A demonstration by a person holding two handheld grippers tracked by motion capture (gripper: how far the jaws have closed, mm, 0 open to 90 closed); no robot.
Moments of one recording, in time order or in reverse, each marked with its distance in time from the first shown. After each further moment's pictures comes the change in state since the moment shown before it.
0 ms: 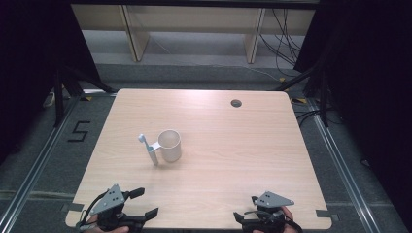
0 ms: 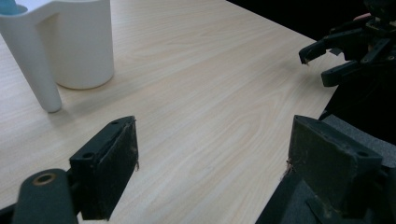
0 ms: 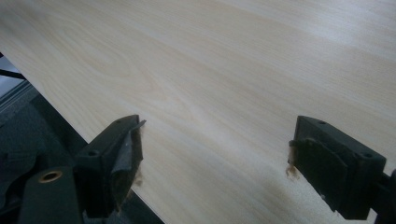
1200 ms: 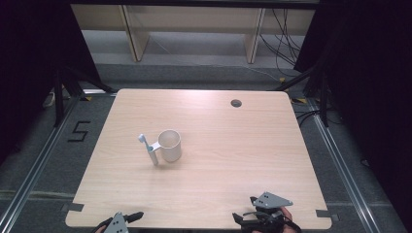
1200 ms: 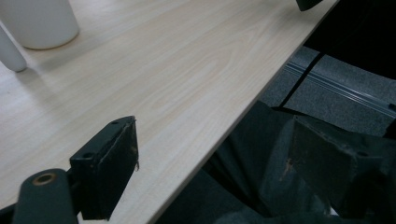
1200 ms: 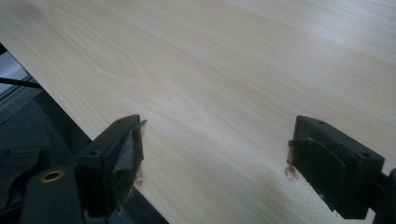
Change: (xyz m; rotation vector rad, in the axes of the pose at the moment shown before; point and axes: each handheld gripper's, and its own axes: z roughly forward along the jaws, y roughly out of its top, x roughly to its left) left arm -0.045 -0.035 -0.017 0.126 0.017 0.141; right arm 0.002 0.001 -0.001 0.011 -0.010 -0.045
